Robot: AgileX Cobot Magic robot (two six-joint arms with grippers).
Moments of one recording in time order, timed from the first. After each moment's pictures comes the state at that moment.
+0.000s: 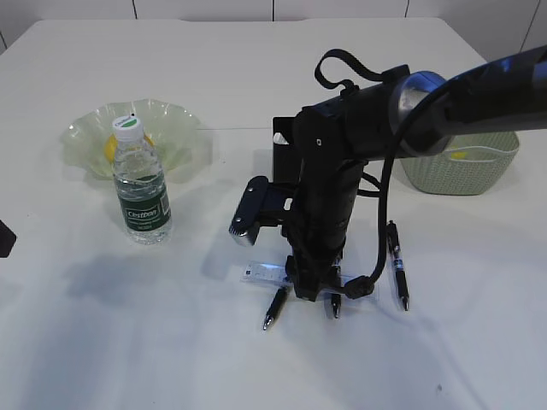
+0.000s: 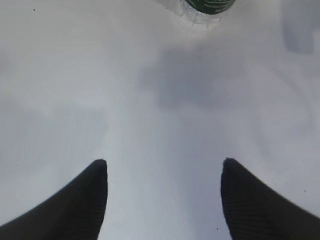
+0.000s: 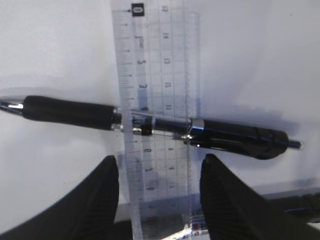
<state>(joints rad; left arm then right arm) -0.11 1.27 -0.80 -0.17 0.72 0.19 0.54 2.16 -1.51 0.01 0.90 -0.75</state>
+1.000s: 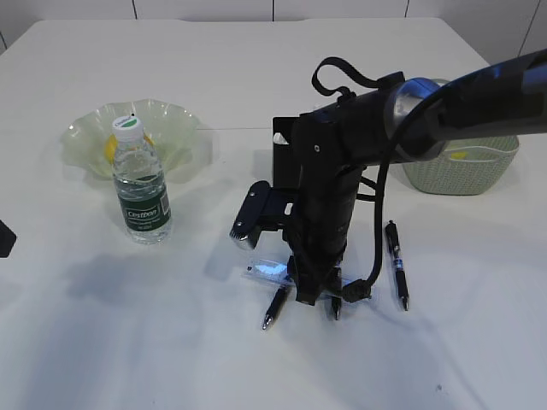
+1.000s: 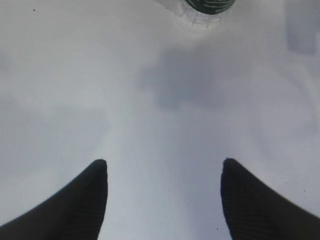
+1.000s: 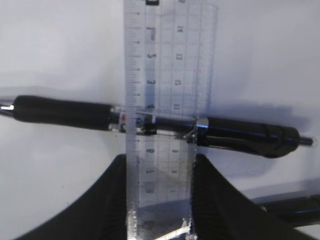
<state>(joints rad) -0.11 1.27 -0.80 -0.17 0.72 0.19 0.54 2.18 -1.51 0.00 0.91 -0.71</state>
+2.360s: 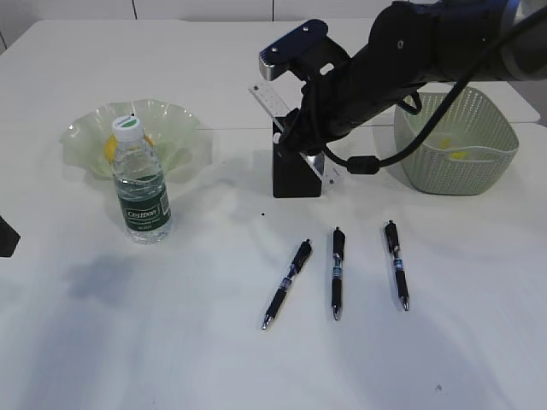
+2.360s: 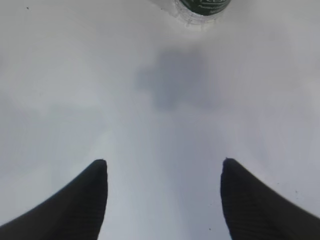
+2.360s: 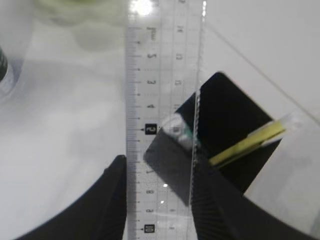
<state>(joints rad) -0.11 1.27 -0.80 -0.20 0.72 0.19 0.41 1.98 -1.51 0.15 0.42 -0.51</state>
